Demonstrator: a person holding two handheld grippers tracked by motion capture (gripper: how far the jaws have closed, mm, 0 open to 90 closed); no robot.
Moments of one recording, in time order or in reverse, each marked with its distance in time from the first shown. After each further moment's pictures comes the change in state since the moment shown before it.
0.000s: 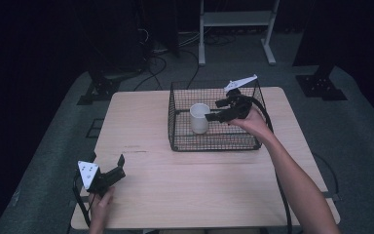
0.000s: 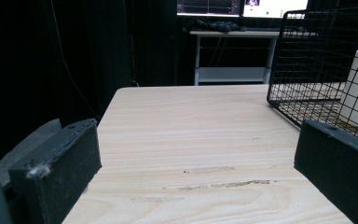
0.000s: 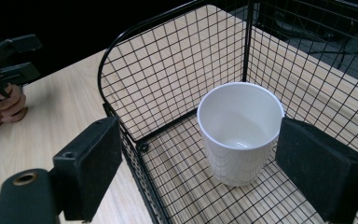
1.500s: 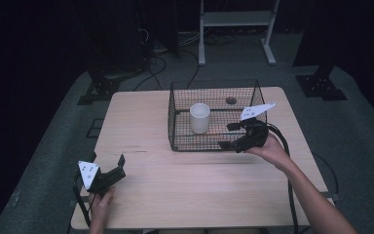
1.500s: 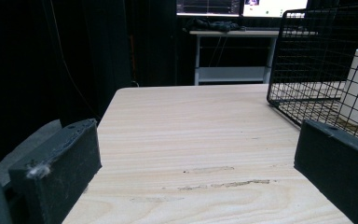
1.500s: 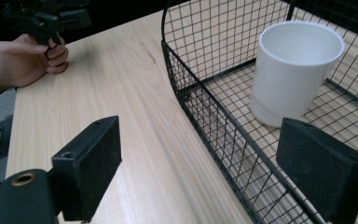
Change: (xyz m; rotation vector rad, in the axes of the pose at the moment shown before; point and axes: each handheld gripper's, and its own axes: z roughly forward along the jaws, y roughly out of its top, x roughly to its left) left arm -0.001 0.000 0.000 0.002 0.001 0.007; right arm 0.044 -0.065 -0.039 0.006 0.046 -0.068
